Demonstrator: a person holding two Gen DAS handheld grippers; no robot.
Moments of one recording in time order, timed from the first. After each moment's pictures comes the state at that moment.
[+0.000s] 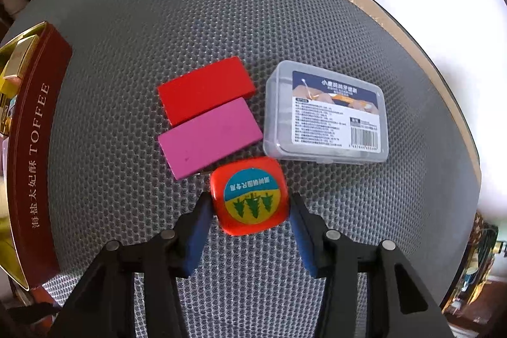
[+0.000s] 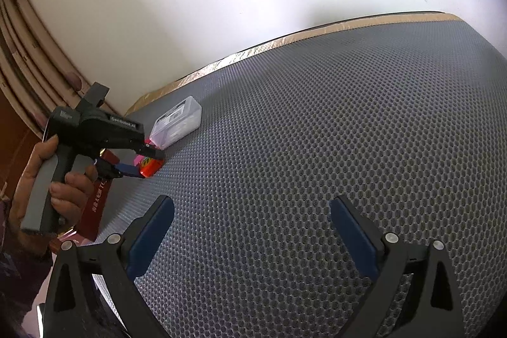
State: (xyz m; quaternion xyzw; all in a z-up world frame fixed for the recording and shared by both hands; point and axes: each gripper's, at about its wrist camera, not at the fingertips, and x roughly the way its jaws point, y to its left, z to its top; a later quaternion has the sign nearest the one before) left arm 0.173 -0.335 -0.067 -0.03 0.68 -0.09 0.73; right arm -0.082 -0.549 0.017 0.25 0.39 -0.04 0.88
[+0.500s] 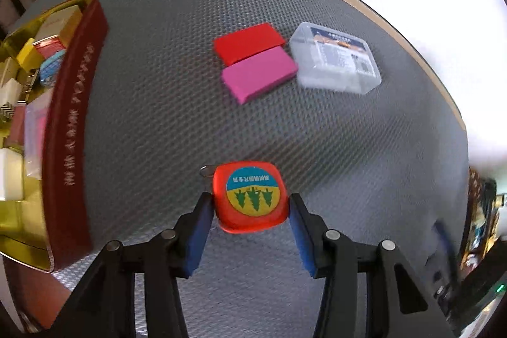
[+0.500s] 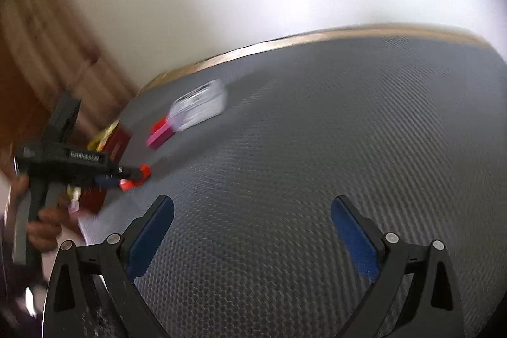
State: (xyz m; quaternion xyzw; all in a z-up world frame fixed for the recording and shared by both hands) left arm 0.111 -0.279 -0.057 0.00 0.65 -0.16 0.74; right arm -0.056 -0.527 0.025 0.17 0.42 0.03 0.89
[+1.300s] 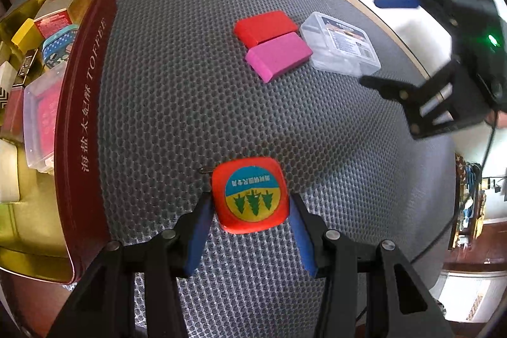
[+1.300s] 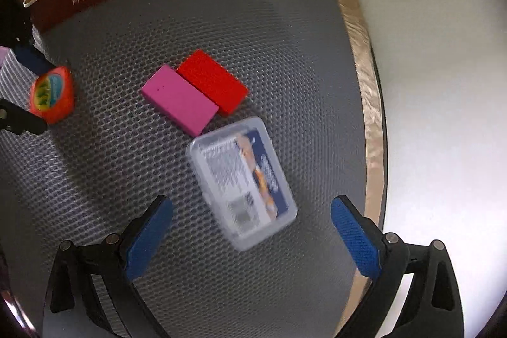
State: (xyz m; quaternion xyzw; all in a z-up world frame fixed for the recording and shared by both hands) left arm 0.111 -0.233 -0.065 -0.02 0.66 -0.22 0.72; right arm 0.181 -0.353 0.007 -0.47 0.52 0.27 0.66
